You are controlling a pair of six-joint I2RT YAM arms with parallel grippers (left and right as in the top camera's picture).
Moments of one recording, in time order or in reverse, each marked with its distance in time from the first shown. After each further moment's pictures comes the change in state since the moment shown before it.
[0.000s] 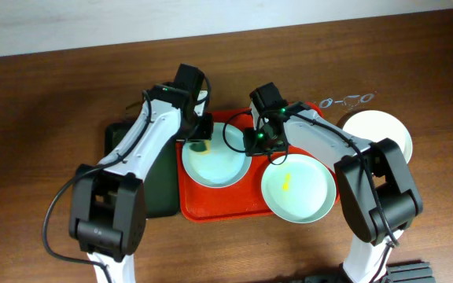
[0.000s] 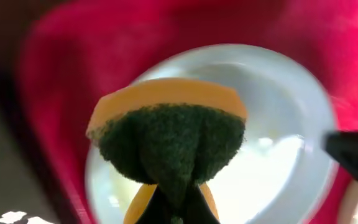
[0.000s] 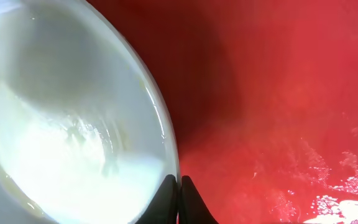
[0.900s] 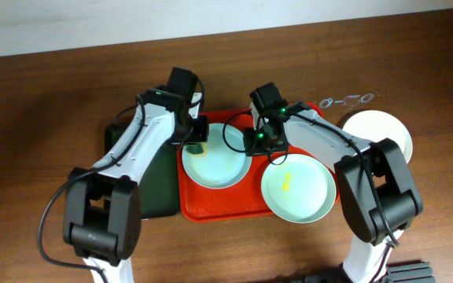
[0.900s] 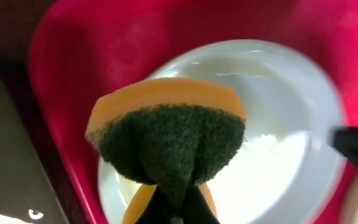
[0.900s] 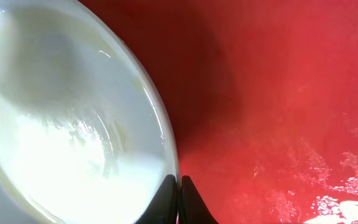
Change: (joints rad) left arm 0.023 -0.036 -0.073 0.045 0.017 -0.004; right arm 0.000 0.000 0.000 0.001 0.000 0.001
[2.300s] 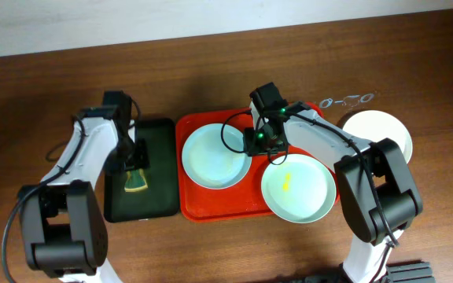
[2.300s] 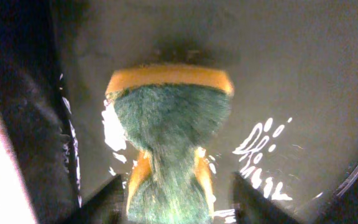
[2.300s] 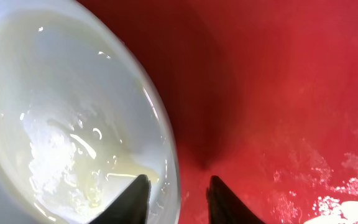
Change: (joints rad) left arm 0.316 -0.113 -0.202 -0.150 -0.187 0.035; right arm 0.000 0.000 0.000 0.002 -0.002 -0.002
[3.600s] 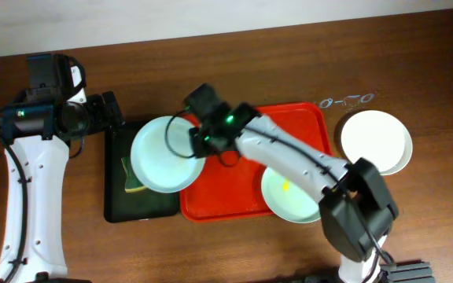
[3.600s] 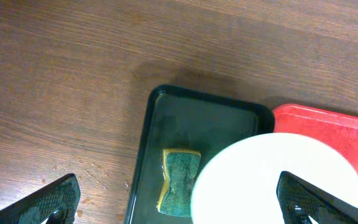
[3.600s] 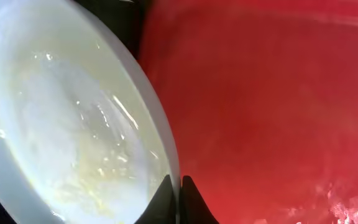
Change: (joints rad) left arm 0.104 -0.321 0.236 -0.019 0.014 0.003; right arm 0.346 0.008 0.313 -0.134 0.219 0.188
